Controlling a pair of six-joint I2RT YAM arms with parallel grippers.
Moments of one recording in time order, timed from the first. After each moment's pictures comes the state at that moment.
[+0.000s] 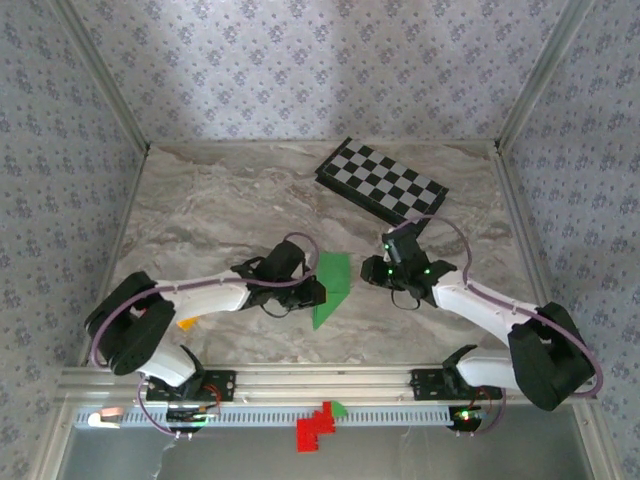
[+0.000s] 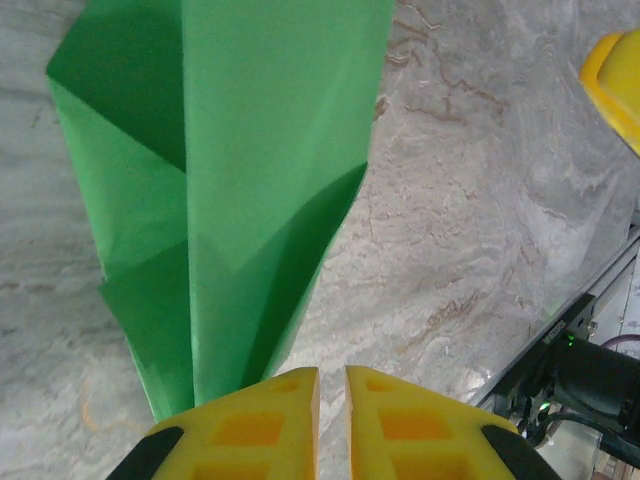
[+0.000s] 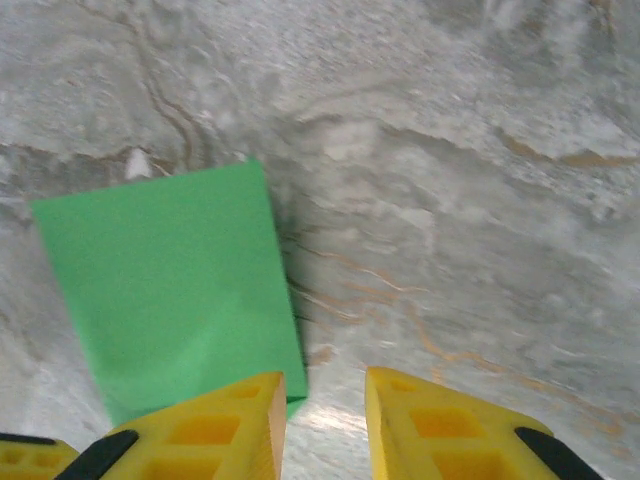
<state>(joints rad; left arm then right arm) -0.85 1.51 0.71 -0.10 0.39 -0.94 0.56 1.24 0.60 -0.24 -0.13 0.71</state>
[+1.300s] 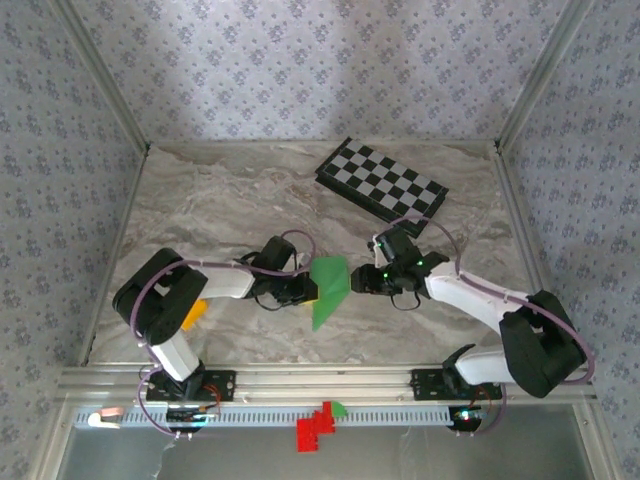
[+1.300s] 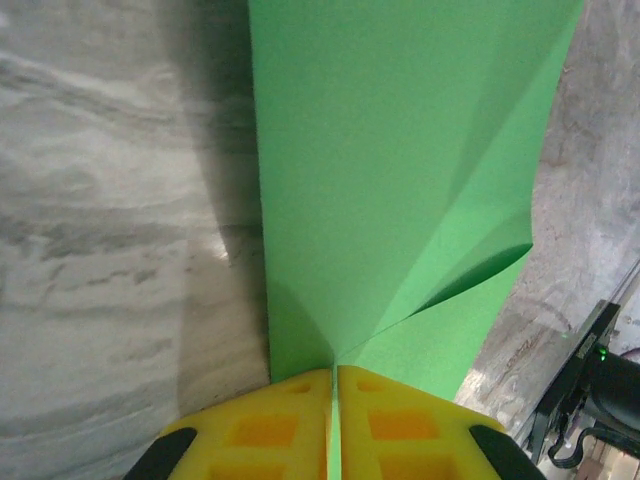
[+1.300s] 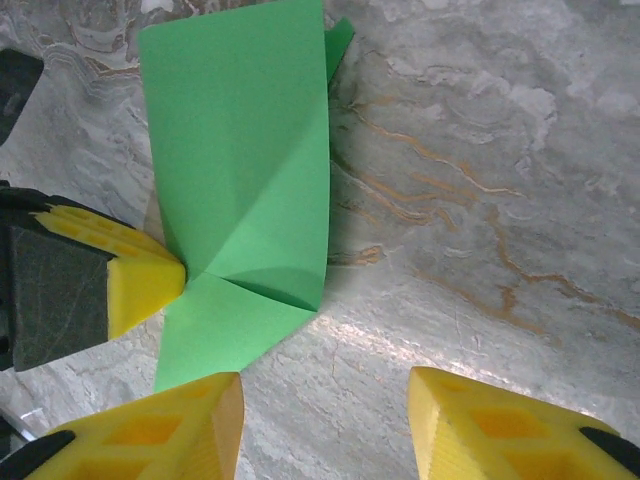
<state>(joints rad) -0.70 1.70 0.69 0.02 0.56 -0.82 0.57 1.33 0.69 -0.40 -0.32 0.56</state>
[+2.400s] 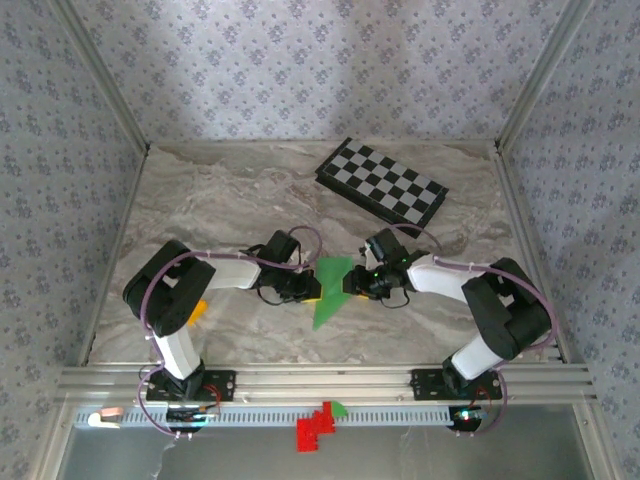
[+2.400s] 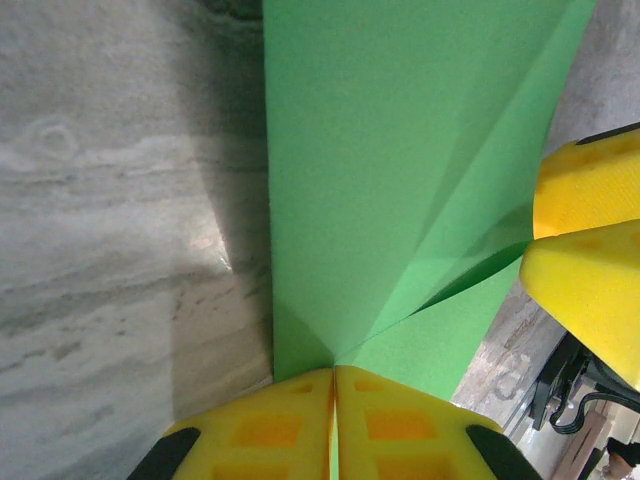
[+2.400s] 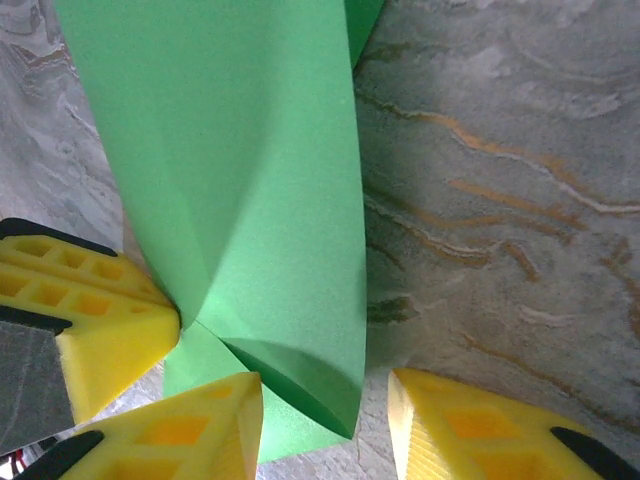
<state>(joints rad) -0.69 1.76 0.78 -0.08 0.62 -0.72 0.58 1.55 0.69 -0.22 -0.44 0.69</state>
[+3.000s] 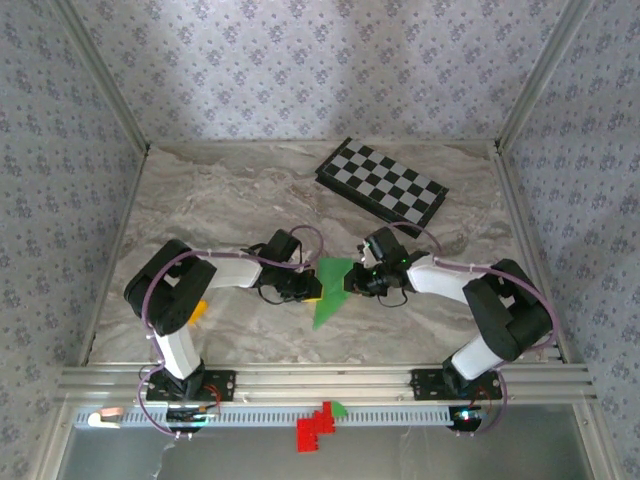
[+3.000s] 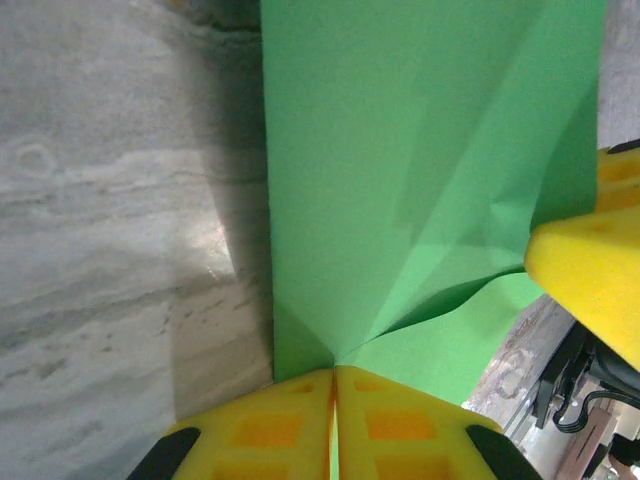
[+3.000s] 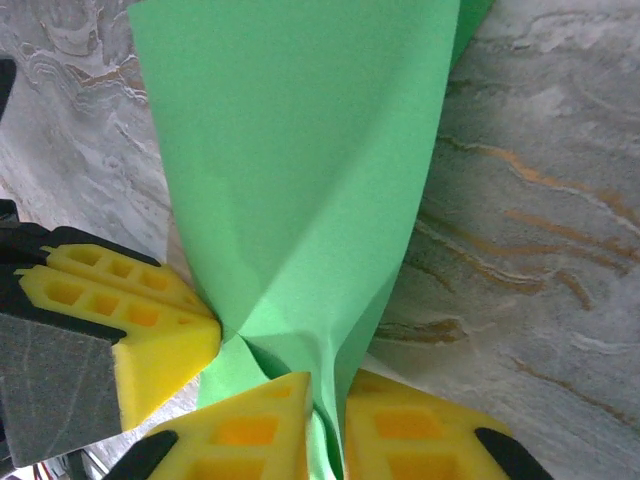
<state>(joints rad) -0.69 1.77 0.80 -0.10 0.62 -0.70 0.59 1.54 0.69 -0.18 -0.44 0.71</state>
